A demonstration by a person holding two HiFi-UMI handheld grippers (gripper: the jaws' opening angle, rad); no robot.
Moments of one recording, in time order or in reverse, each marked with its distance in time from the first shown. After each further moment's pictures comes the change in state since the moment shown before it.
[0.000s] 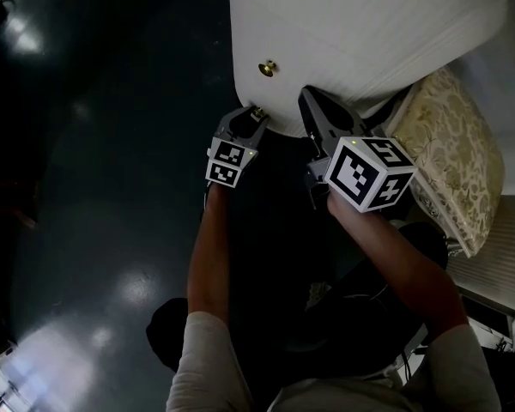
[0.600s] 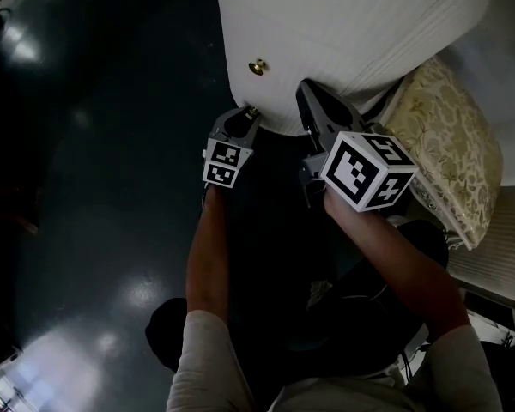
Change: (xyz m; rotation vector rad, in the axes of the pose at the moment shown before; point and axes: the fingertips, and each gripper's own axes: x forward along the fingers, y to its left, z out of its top) left arm -0.004 0.001 0.001 0.033 0.027 0.032; right arm -0.013 0.001 0.016 0.037 -0.052 -0.034
